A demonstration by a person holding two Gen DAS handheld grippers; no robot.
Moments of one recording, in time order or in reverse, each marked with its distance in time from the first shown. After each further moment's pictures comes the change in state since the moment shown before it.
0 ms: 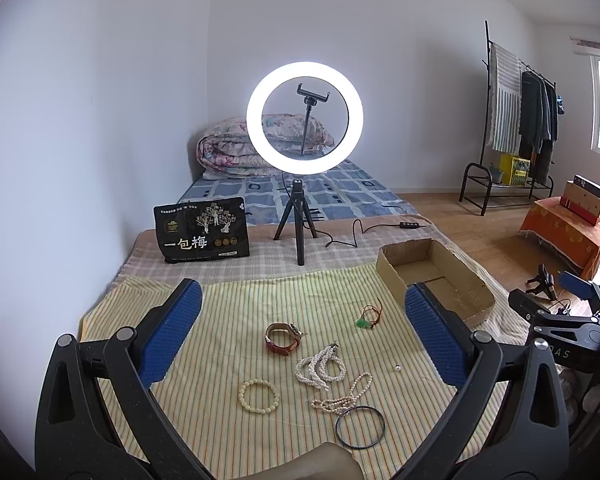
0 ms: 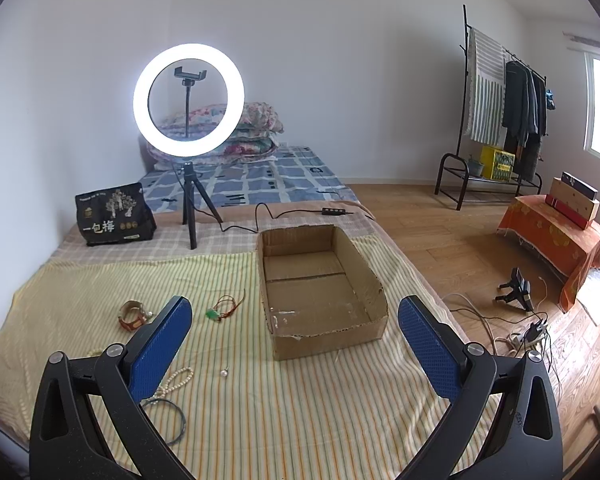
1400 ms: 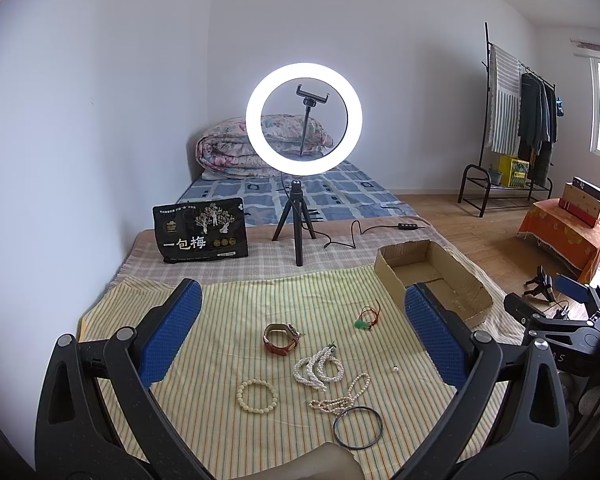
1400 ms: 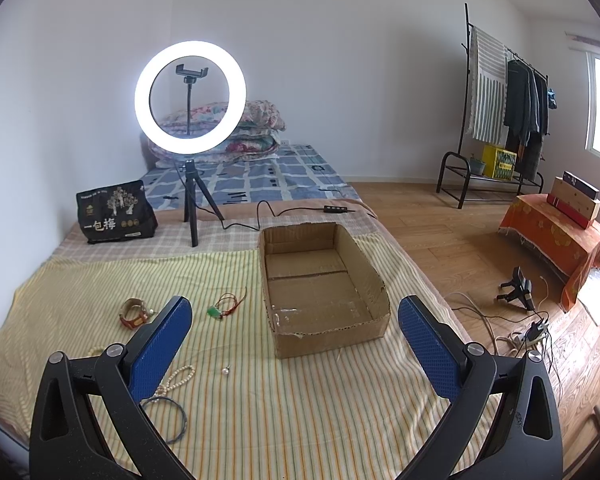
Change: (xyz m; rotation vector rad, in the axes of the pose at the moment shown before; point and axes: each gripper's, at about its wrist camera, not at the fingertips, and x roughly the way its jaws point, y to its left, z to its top) left arm -0.007 -0.004 0.008 -0.004 -0.007 -0.005; right arm 0.001 0.002 -0.001 -0.005 0.005 0.005
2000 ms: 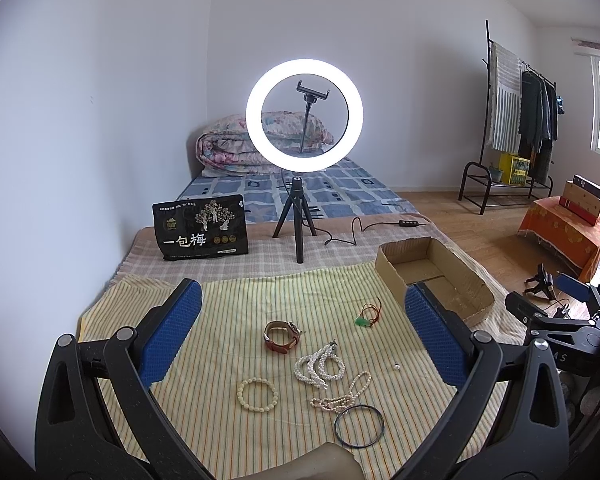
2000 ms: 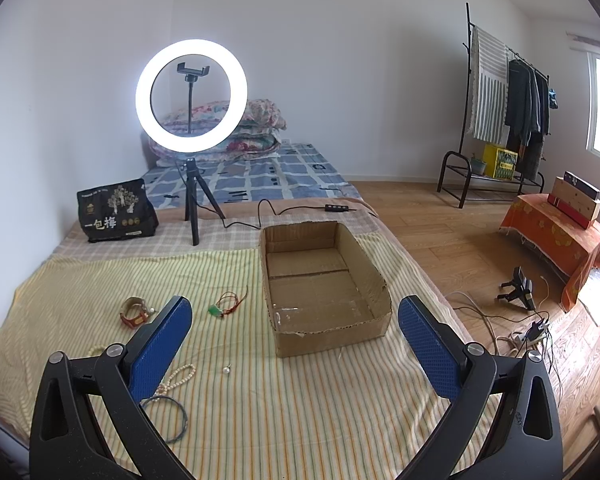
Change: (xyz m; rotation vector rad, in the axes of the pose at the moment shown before) left arm 0.001 0.000 0.000 0.000 0.005 0.000; right arm 0.000 0.000 0.000 0.000 0.001 0.000
